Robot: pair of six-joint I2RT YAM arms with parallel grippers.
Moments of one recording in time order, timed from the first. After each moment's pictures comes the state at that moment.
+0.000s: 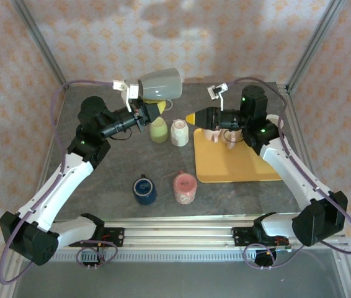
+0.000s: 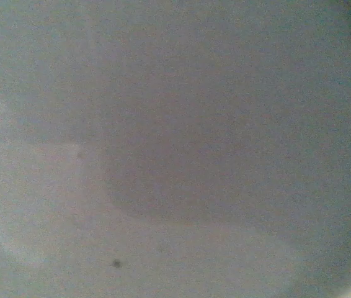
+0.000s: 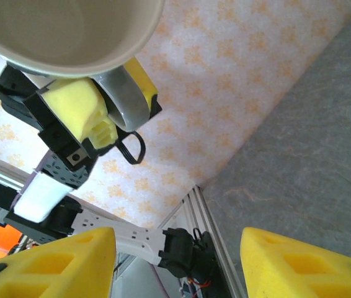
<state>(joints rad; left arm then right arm) -0.37 1.15 1.12 0.14 0.64 -0.44 0.37 1.30 1.20 -0.06 -1.10 0.72</state>
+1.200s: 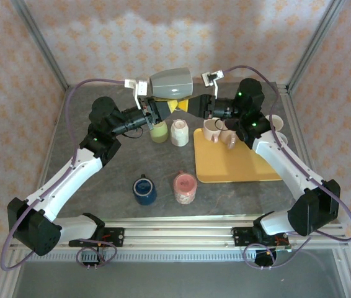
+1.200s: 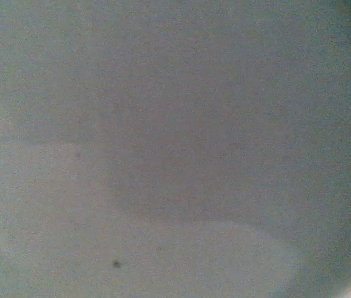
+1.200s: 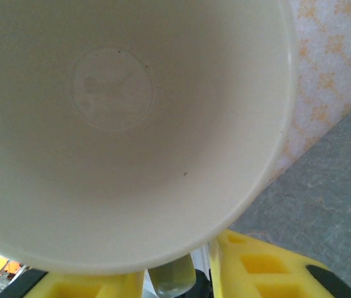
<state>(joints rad) -0.45 1.23 1.12 0.31 0.65 -0.66 0.43 1.39 1.28 0.21 -1.06 0.88</state>
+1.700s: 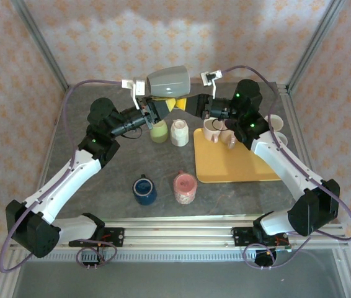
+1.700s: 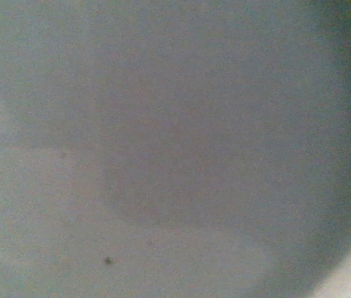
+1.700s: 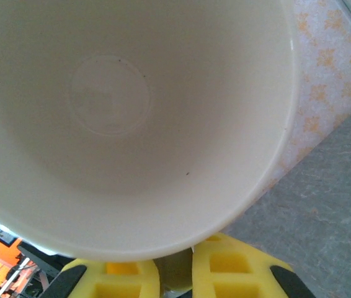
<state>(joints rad) -0.45 1.21 1.11 0.29 0.60 -0.64 0.45 1.39 1.28 0.21 -0.99 0.86</state>
